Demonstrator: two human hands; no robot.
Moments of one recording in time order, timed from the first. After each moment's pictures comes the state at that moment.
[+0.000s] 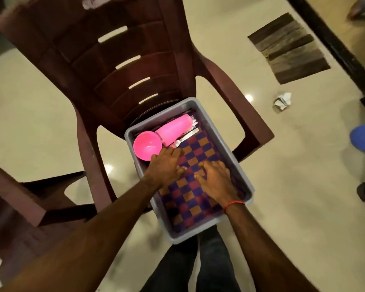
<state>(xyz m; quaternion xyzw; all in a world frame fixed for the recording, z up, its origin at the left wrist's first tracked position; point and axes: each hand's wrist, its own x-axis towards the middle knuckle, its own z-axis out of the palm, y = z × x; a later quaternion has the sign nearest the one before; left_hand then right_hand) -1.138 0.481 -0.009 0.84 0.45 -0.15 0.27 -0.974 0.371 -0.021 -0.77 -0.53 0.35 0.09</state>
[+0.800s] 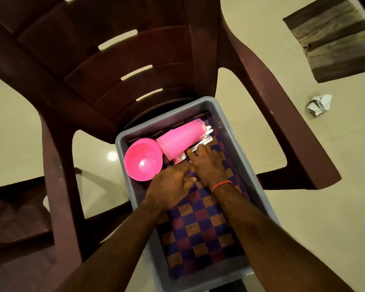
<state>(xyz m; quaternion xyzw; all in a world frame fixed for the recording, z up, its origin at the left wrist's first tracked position) -1.123 0.514 -0.105 0.78 0.51 -0.05 0.36 -0.970 0.509 -0.192 -0.66 -0.72 0.22 -0.04</state>
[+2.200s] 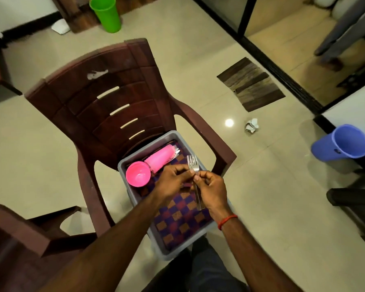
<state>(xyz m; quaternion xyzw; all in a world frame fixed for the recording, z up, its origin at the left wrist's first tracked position) -1.071 0.452 0.128 0.47 0.46 0.11 0.75 -0.961 0.364 0.115 -0.74 -0.19 0.44 0.47</state>
